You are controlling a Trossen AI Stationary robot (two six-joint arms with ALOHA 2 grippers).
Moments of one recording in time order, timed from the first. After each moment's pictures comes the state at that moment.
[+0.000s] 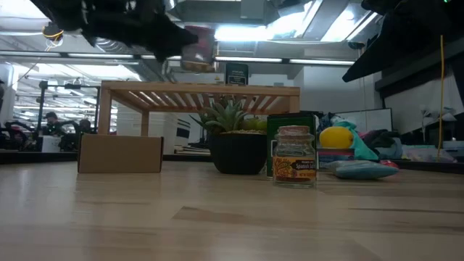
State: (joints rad) left arm 0.46 1.03 0.57 0.37 0.26 0.06; right arm 0.44 1.07 0.66 -0.41 0.66 0.41
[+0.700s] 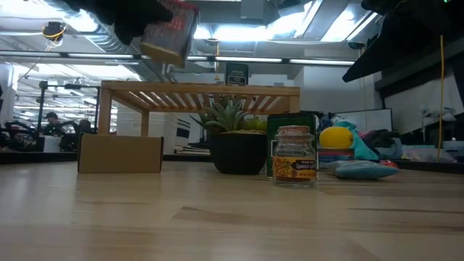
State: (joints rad) left arm -0.32 0.95 0.57 0.09 -0.53 -0.15; right arm 0.44 1.07 0.66 -0.41 0.66 0.41
